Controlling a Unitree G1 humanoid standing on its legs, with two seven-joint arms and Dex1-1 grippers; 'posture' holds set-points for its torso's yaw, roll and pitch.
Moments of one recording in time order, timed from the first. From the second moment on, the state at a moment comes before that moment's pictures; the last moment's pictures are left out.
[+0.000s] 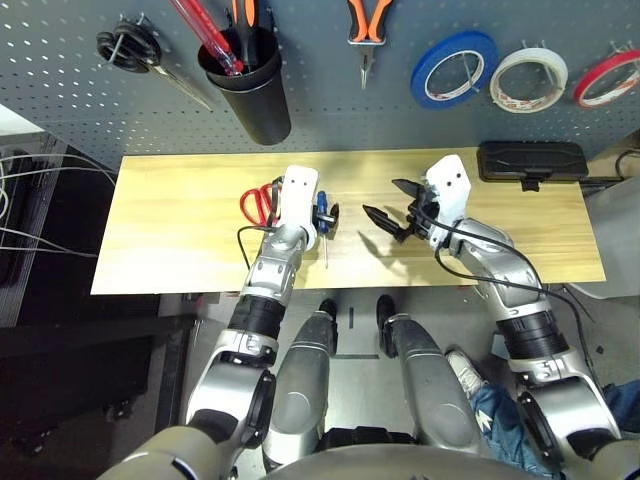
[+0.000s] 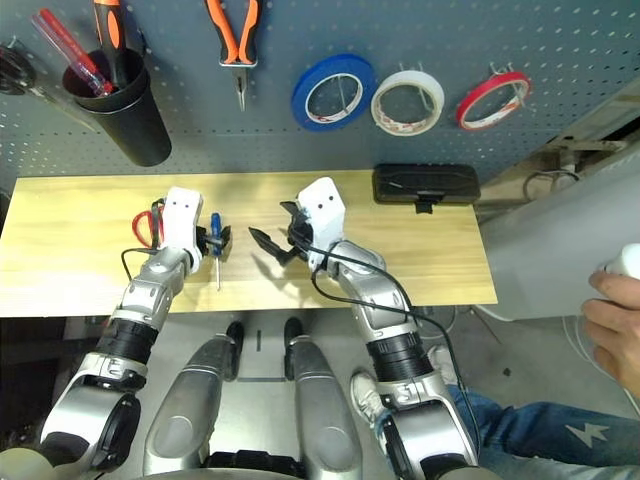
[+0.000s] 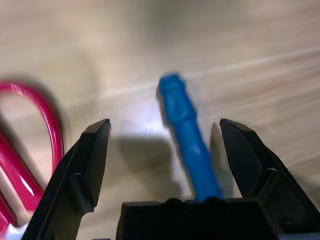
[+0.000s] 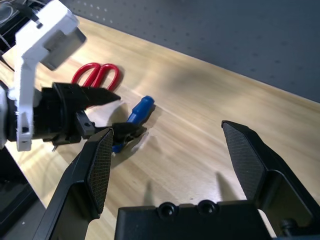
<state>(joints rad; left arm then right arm) -0.56 0.06 0.03 0.46 0.01 0.44 -0.07 -0.46 -0.26 0.16 0.09 0.18 0.30 0.60</state>
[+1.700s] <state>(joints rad) -0.39 0.07 -0.02 -0.15 -0.18 0.34 -0.25 -0.55 -0.24 0.09 0.19 0.16 0.19 0.55</state>
